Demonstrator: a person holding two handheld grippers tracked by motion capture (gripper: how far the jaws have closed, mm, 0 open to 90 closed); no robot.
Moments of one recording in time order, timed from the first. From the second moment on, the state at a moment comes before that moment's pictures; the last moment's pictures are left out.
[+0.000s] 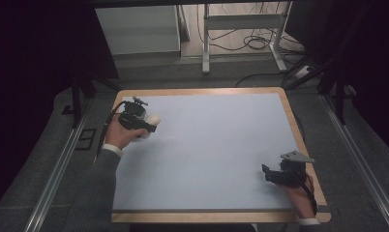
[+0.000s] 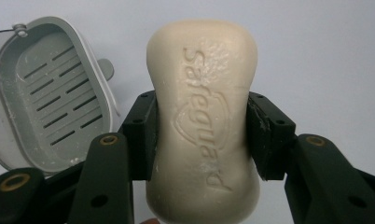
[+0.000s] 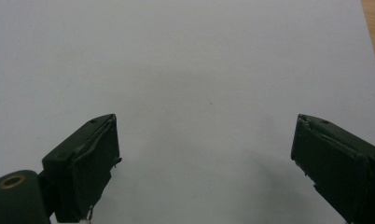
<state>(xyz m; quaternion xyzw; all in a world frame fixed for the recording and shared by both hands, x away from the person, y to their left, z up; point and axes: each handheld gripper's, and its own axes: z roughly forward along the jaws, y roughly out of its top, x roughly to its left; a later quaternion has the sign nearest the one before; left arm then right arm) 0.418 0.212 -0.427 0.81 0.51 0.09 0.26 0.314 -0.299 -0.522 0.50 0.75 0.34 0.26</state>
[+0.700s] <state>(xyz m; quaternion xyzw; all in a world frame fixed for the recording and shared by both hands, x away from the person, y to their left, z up) 0.446 0.243 -0.434 0.78 0.56 0.09 0.25 0.315 -0.300 -0.523 0.50 0.75 0.34 0.26</state>
